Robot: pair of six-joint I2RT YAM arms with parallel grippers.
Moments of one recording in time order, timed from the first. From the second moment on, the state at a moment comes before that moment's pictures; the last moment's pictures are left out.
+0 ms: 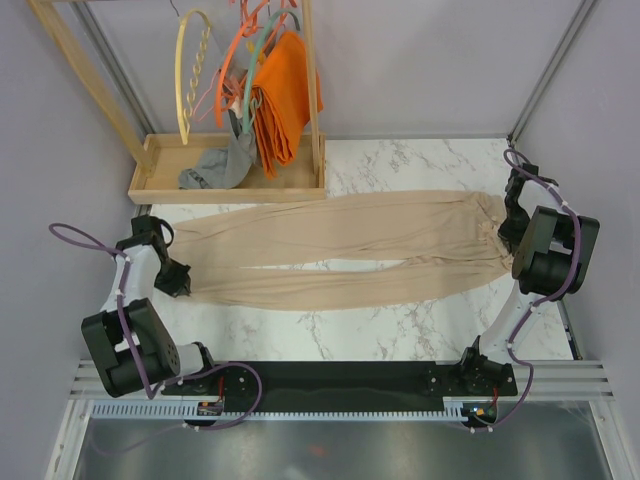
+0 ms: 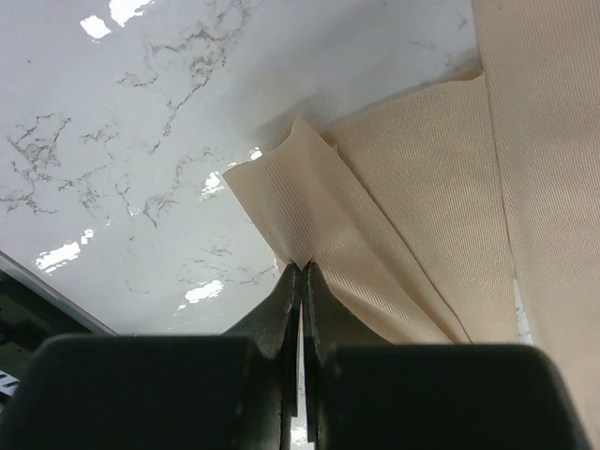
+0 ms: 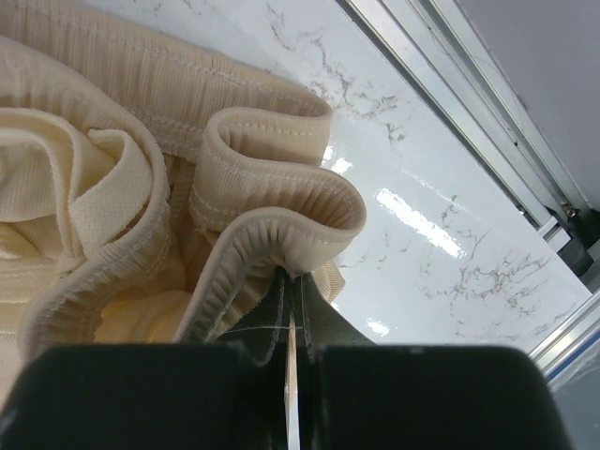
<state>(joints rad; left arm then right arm) 0.36 1.31 0.82 -0.88 -0.13 -0.75 -0.33 1.95 1.38 -0.86 0.45 0.48</state>
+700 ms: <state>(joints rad) 0.36 1.44 0.90 -0.83 -0.09 -0.71 -0.33 1.96 1.41 -0.88 0.46 0.48</state>
